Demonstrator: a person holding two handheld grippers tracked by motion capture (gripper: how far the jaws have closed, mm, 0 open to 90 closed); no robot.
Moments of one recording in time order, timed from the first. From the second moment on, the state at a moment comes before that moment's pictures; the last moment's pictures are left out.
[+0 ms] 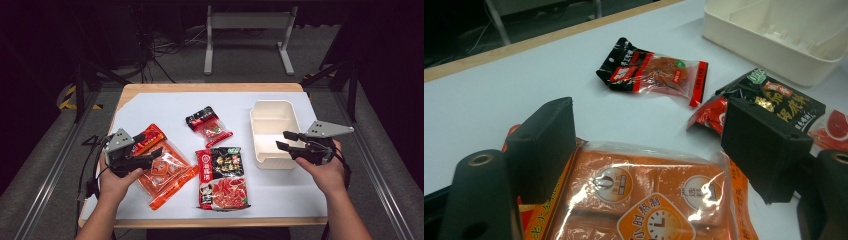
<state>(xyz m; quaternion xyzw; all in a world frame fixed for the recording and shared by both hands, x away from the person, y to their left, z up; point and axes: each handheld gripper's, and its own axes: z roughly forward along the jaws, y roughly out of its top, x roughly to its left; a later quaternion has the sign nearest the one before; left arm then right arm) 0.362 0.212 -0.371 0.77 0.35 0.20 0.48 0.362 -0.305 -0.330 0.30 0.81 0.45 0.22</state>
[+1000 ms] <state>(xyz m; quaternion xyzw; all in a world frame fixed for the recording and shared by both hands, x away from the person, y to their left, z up) 0.404 0.129 -0.354 0.77 0.35 0.13 0.52 0.360 -0.321 -0.329 0.33 0.79 0.47 0.22</state>
